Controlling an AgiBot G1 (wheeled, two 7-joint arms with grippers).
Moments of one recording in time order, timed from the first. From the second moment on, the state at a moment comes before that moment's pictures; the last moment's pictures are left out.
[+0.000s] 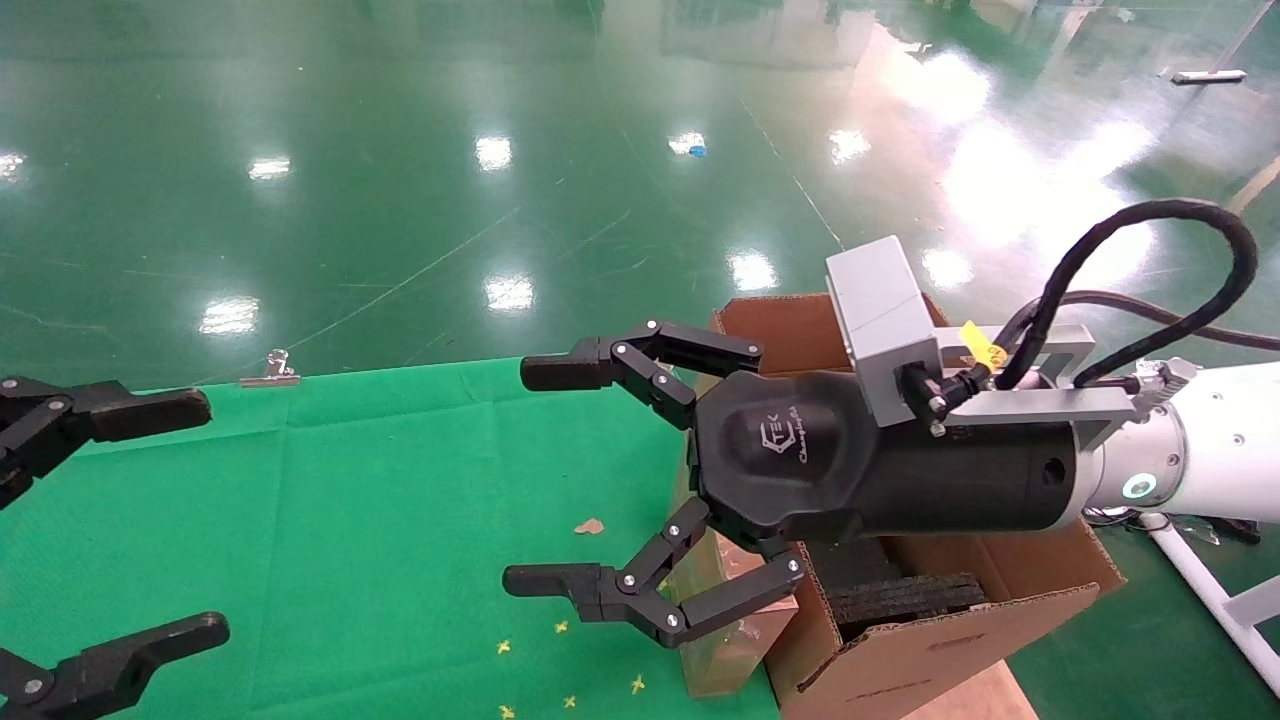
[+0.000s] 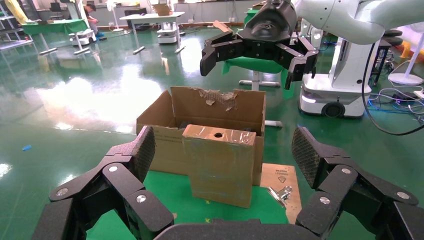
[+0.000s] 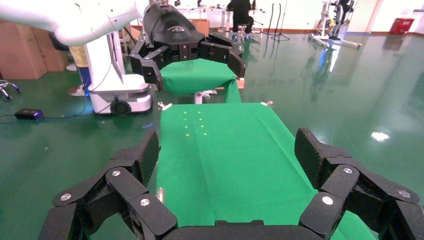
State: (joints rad) left arm -1.08 0.61 0.29 -1.28 0.72 1.49 -0.18; right arm 1.08 -0.61 -0.28 1.28 -0.73 -1.50 0.19
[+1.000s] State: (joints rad) left arm -1.07 0.61 0.28 -1.28 0.73 1.50 -0.19; right arm 1.12 -0.62 -0.34 1.31 -0.85 -1.48 0.25
